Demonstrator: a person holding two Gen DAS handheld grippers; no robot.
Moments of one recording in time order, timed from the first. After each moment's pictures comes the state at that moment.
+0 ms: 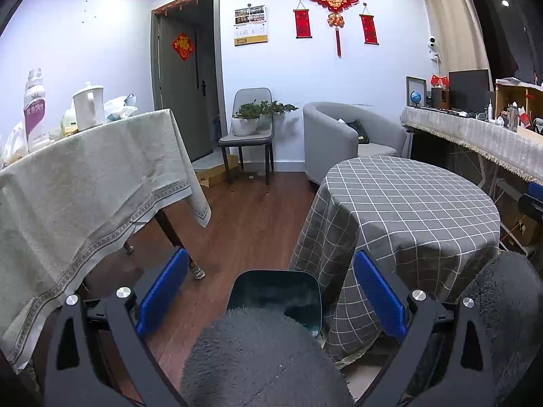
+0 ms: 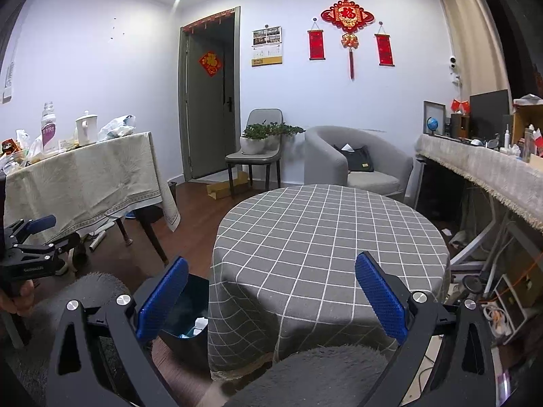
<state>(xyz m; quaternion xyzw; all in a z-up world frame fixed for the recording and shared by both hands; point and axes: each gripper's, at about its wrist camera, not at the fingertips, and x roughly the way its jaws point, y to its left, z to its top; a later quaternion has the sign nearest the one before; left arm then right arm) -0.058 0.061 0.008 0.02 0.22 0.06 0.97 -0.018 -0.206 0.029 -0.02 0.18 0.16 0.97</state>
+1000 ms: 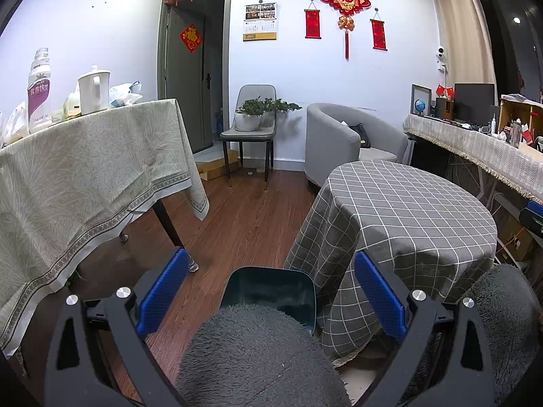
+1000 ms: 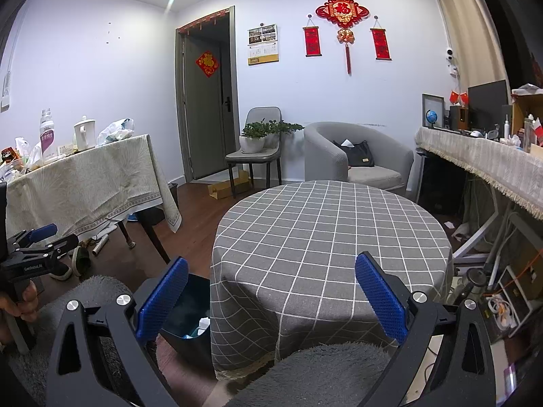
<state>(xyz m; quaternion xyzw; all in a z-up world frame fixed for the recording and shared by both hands) -0.057 0.074 0.008 -0.01 0.22 0.06 0.97 -0.017 -0.215 0.028 -0.01 0.18 0.17 0.97</state>
